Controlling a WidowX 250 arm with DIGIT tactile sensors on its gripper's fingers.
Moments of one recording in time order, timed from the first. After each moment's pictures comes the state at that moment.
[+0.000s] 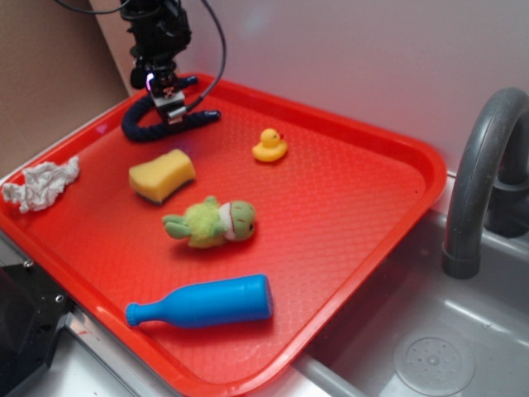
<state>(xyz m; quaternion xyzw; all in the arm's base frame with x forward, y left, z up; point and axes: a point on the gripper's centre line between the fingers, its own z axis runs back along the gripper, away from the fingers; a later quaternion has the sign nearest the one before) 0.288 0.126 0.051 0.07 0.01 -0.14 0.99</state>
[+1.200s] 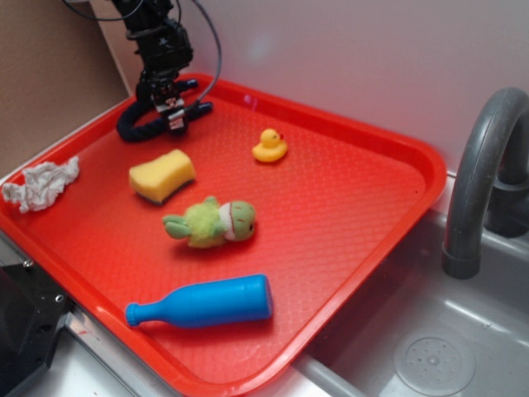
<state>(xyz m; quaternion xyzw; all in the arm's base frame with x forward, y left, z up) 0.291 0.115 0.020 -0.05 0.02 -0.18 0.98</state>
